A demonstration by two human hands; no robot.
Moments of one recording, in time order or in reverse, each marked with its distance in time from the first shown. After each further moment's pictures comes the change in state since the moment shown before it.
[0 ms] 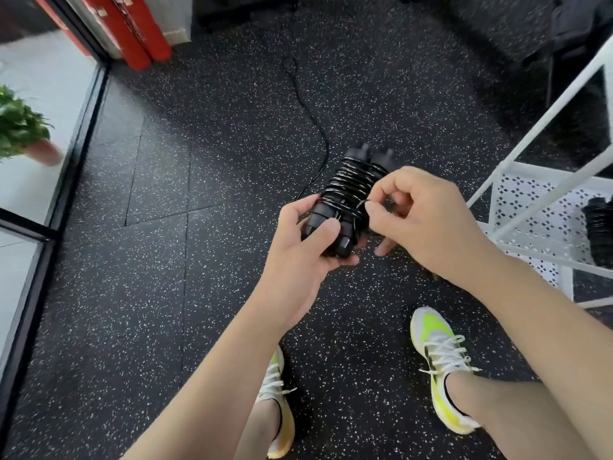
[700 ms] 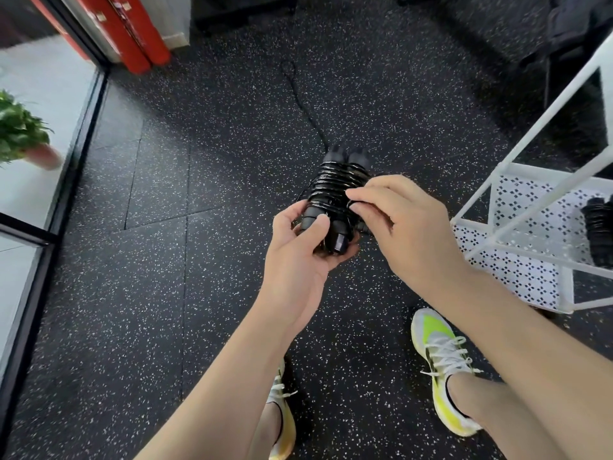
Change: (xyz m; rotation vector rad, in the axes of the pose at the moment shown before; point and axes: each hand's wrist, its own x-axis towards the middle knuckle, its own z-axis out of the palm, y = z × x) left_hand 0.002 -0.001 0.008 -0.209 0.147 -0.027; right_hand 0.005 0.032 0.032 -0.300 0.293 -0.458
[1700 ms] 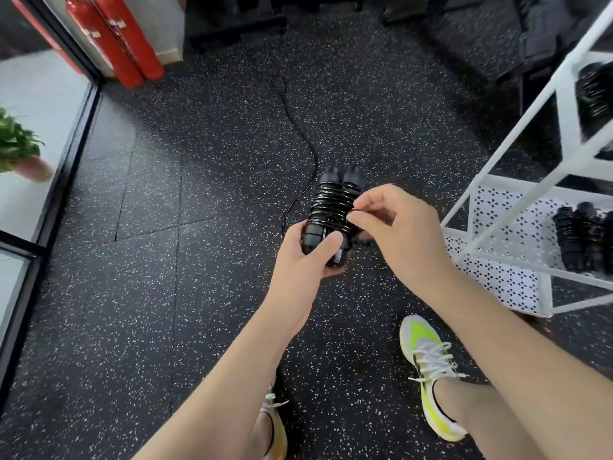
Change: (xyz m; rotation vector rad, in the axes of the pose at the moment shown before) left_hand 0.014 -0.023 -0.002 0.436 -0.014 0.034; right_hand 0.006 -0.003 -0.021 0.339 -0.077 0.529
